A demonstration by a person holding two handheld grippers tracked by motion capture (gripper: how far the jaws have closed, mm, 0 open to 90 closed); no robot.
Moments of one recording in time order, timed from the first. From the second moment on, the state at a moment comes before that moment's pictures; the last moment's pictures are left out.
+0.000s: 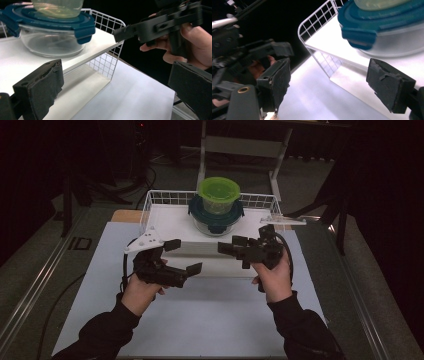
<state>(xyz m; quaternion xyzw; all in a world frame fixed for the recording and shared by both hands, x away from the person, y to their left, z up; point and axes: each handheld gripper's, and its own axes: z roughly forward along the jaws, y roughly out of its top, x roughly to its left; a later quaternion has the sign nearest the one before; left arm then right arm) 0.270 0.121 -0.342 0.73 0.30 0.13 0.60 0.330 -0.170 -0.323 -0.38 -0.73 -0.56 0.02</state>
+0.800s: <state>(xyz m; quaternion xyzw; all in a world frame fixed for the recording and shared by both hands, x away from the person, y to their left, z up) 0.245 0.107 -0.399 0.76 0.29 0.08 0.58 0.298 -0.187 -0.404 -0.39 -0.75 -0.53 0.02</state>
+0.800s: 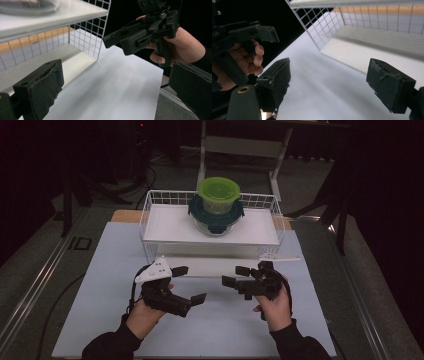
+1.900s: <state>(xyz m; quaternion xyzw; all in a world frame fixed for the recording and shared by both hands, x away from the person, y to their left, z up) 0.222 0.104 -0.474 0.79 0.29 0.05 0.54 0.266 -0.222 -0.480 -0.40 -0.76 -0.51 0.01</state>
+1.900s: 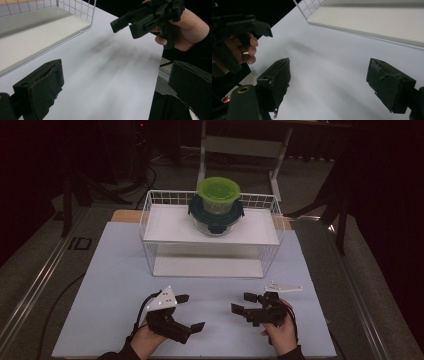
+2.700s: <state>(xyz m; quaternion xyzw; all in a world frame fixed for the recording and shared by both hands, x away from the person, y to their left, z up) 0.221 0.115 -0.495 0.79 0.30 0.07 0.53 0.258 -0.254 -0.501 -0.43 -0.76 -0.49 -0.01</state>
